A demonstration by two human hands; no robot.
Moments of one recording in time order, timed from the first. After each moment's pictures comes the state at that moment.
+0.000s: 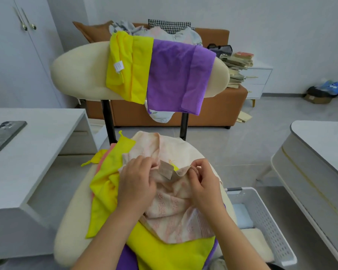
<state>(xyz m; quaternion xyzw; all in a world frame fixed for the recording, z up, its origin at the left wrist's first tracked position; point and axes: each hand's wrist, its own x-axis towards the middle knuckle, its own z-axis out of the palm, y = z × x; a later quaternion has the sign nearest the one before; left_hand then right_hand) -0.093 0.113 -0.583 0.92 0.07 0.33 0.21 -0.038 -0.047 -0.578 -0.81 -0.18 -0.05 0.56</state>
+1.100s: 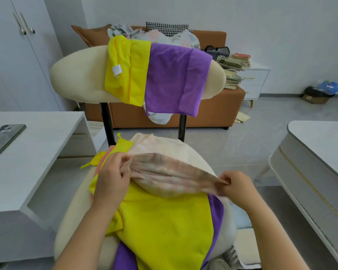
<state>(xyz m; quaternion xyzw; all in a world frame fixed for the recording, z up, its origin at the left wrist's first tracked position) -0.101 0.159 -0.577 0.87 0.11 0.36 0.31 0.011 -0.125 -0.569 -0.96 -0.11 0.08 0.24</state>
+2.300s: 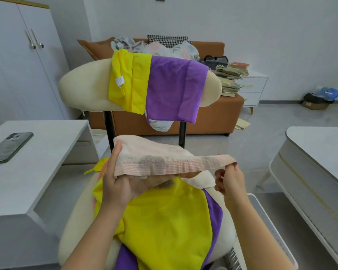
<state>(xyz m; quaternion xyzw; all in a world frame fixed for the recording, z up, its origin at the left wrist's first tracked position) -0.105 0.138 -0.564 0.69 0.10 0.40 0.59 0.005 -0.088 -0.555 -0.61 0.10 0.05 0.78</state>
